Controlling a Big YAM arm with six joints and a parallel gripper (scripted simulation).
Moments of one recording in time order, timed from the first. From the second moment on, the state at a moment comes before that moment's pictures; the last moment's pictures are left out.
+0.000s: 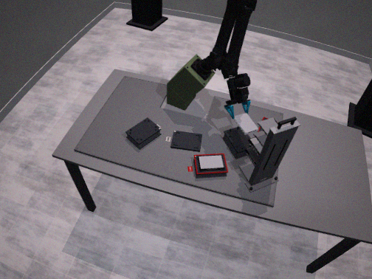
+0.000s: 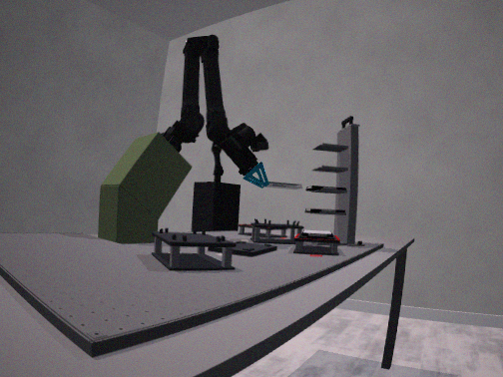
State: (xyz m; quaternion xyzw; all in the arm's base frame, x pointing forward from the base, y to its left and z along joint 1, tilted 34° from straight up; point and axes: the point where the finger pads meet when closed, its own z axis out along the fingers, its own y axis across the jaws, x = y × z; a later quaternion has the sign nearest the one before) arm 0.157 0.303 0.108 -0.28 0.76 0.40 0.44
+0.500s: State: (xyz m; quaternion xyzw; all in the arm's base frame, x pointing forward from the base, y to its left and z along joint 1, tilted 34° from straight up) arm 0.156 0.307 0.103 -0.28 0.76 0.40 0.44
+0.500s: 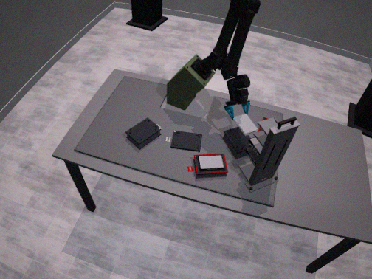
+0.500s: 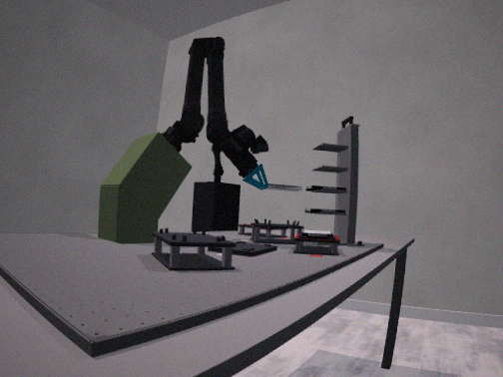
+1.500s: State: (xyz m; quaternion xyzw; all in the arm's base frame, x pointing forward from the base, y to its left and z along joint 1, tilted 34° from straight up) arm 0.155 0.313 0.089 -0.28 0.76 0.39 0.44
